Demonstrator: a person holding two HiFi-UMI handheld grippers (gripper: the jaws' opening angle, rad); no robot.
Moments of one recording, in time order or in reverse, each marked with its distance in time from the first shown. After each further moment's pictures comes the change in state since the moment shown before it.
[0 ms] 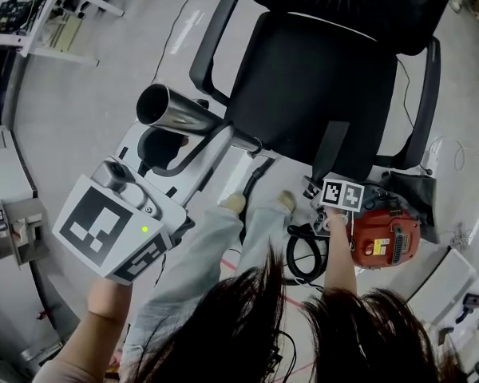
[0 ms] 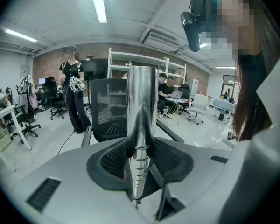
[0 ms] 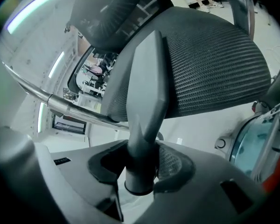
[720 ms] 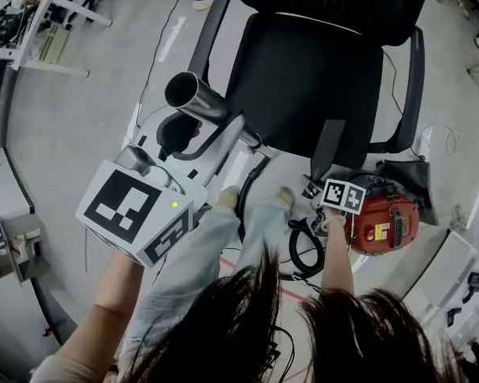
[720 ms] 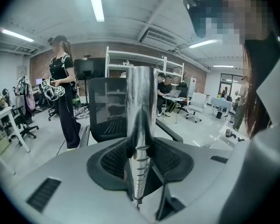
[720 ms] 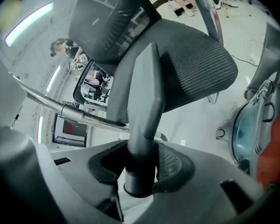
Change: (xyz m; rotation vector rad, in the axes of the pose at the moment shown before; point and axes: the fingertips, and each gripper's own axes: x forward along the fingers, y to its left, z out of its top) left arm -0.001 -0.001 -0.002 0.029 0.014 -0.018; right arm -0.033 0.025 -0.016 0.124 -0.101 0.018
